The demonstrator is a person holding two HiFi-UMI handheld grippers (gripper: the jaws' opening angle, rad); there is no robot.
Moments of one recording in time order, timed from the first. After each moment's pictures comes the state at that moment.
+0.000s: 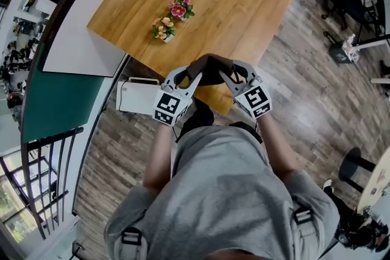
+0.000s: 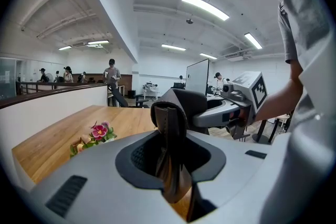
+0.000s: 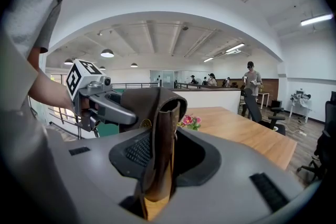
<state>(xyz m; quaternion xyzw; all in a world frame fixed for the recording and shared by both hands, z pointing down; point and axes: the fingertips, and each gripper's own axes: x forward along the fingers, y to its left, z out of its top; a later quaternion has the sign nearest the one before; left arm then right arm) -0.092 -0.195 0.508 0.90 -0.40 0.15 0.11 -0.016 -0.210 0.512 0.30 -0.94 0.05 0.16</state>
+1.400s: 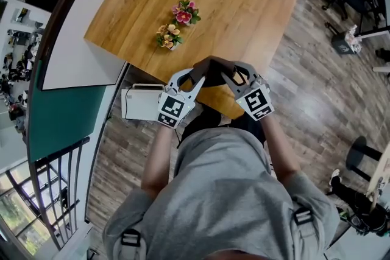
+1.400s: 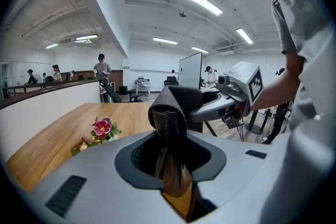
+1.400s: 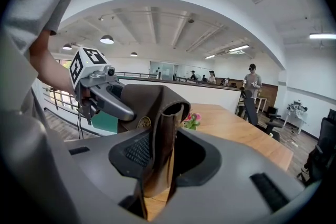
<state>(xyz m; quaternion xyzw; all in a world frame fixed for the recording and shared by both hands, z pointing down) -0.134 -0.231 0.544 0.91 -0.35 0.19 0.10 -0.063 -0.245 0.538 0.31 -0.93 0.02 0.21</state>
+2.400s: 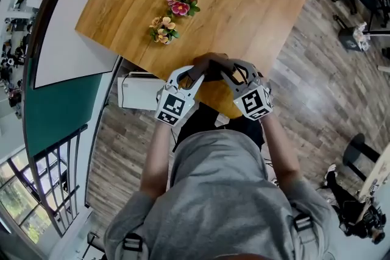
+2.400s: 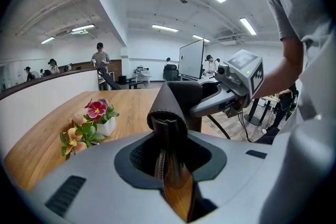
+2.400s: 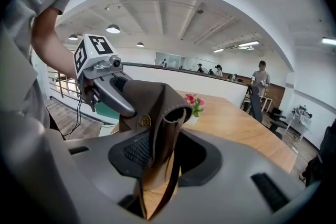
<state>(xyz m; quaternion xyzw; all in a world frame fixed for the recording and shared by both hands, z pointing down) -0.129 -0.250 0.614 0.90 -0.34 0.25 0.12 -0.058 -0.265 0.606 0.28 -0.92 0.01 0.26</state>
